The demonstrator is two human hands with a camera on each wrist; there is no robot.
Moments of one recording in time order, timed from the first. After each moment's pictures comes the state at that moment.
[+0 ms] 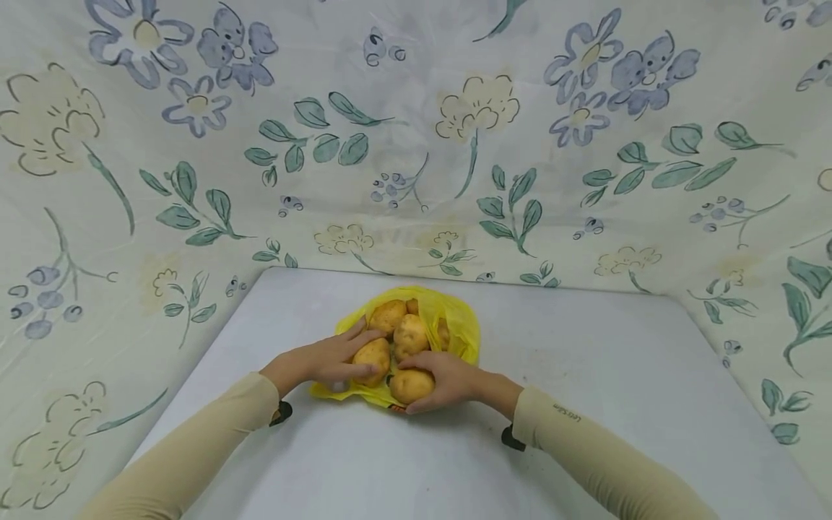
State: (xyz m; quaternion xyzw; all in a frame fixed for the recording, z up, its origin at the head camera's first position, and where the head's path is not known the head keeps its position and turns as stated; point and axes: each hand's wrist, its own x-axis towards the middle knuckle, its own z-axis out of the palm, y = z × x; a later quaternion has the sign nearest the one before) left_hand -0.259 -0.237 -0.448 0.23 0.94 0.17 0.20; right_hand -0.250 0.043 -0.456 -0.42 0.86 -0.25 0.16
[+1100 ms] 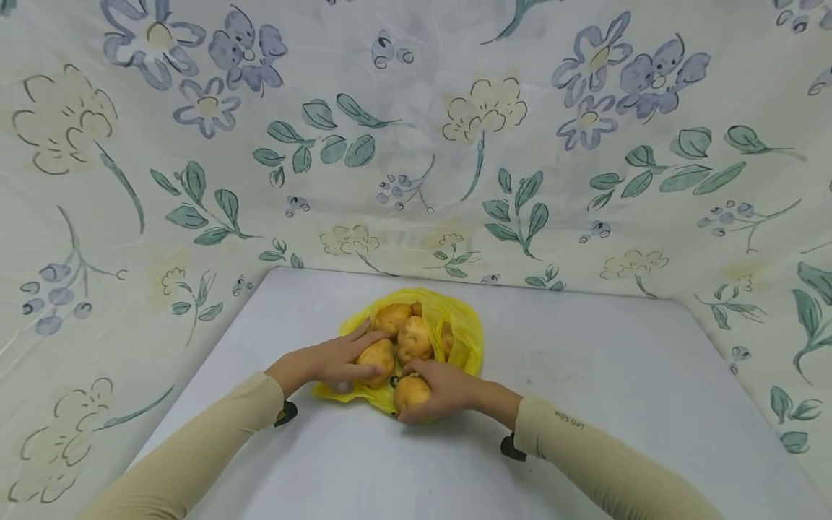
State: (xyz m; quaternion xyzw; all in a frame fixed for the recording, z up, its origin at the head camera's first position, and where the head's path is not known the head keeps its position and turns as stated) left_hand -0.257 -0.237 -0.445 0.23 0.94 0.17 0.20; right_hand -0.236 0.031 -0.453 -0.36 0.86 -0.29 0.22
